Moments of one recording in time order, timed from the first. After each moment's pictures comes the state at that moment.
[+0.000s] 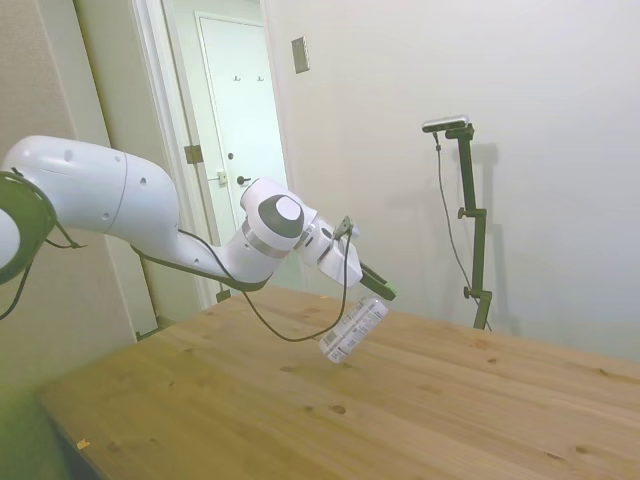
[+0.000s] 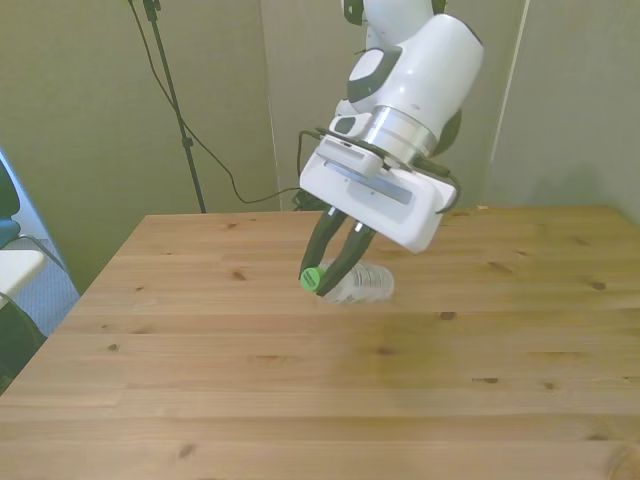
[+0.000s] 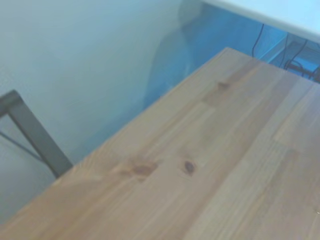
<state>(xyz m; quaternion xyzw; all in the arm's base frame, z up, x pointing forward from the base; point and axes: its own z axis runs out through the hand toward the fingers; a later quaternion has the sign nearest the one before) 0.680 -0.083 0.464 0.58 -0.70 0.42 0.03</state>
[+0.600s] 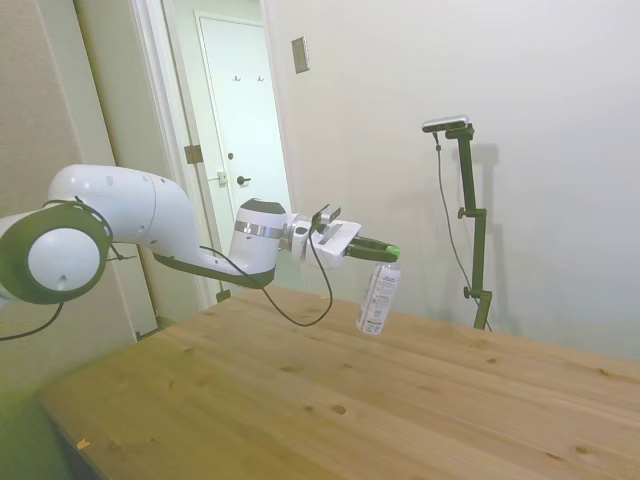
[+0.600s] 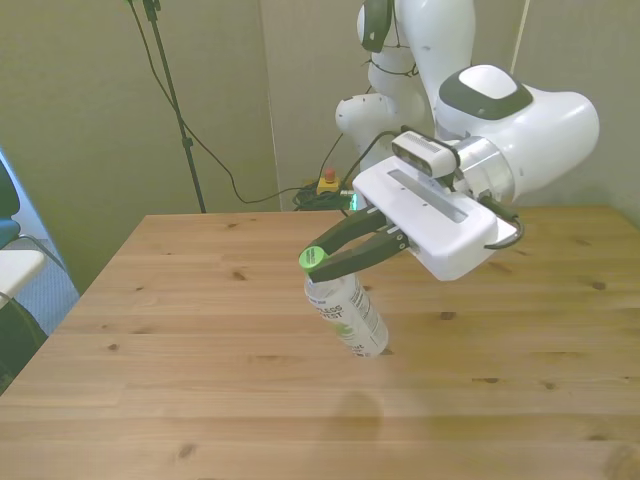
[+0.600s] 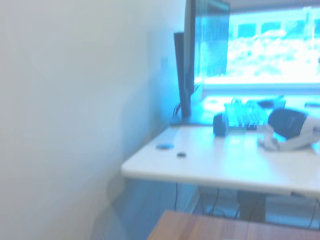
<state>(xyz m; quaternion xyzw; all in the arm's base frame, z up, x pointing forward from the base) 0.733 -0.029 0.475 0.37 -0.68 0.63 0.13</state>
